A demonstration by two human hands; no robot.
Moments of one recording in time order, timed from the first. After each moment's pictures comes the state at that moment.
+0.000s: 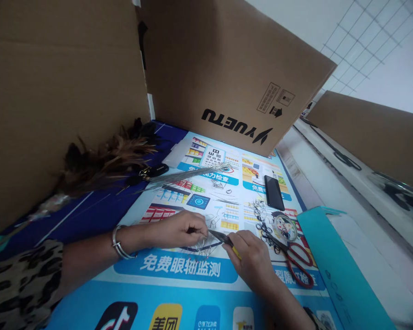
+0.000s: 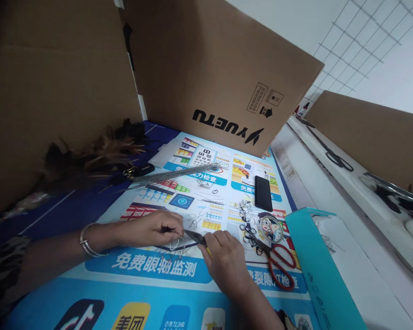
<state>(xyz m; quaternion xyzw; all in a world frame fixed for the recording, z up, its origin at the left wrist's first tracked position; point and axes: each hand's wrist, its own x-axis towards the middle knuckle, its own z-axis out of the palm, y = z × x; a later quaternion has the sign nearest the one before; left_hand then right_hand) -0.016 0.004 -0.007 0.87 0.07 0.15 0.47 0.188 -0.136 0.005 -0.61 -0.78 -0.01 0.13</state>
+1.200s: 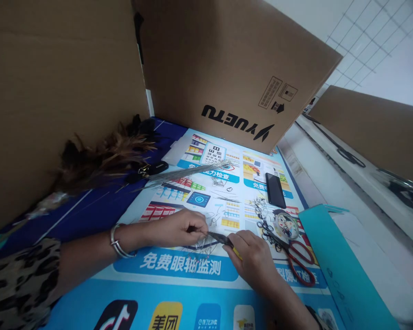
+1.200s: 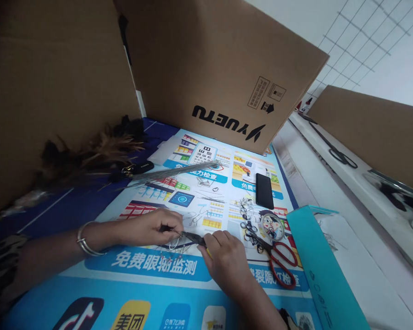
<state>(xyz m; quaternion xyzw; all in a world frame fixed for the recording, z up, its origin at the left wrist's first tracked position) -0.016 0.004 -0.009 0.86 0.08 0.13 0.48 0.189 -0.138 0.008 -0.61 -0.78 0.02 0.10</state>
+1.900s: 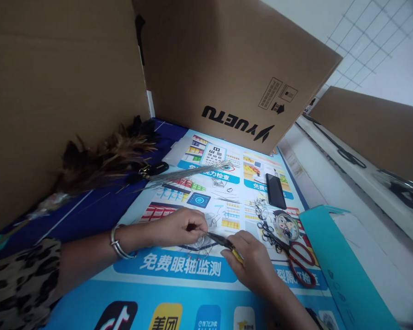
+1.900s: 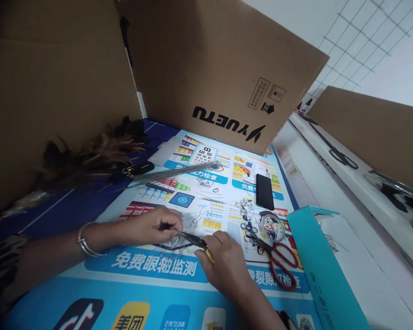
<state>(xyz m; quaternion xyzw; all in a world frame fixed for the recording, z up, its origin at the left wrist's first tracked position) -0.017 0.005 -0.015 0.85 0.11 0.17 0.48 0.186 -0.139 0.011 -0.63 -0.76 0.09 0.14</state>
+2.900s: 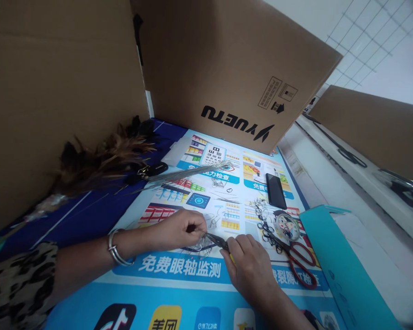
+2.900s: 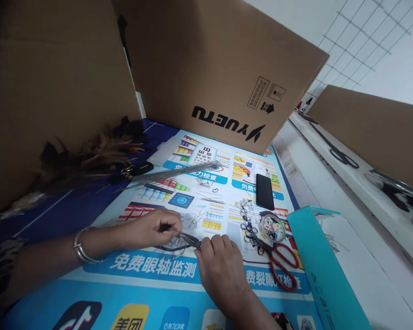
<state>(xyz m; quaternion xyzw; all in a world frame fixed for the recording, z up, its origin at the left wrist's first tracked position) -0.014 -0.001 -0.014 0.83 0.16 0.18 0.51 0.170 -0.144 0.012 -0.63 -0.77 -0.06 0.05</state>
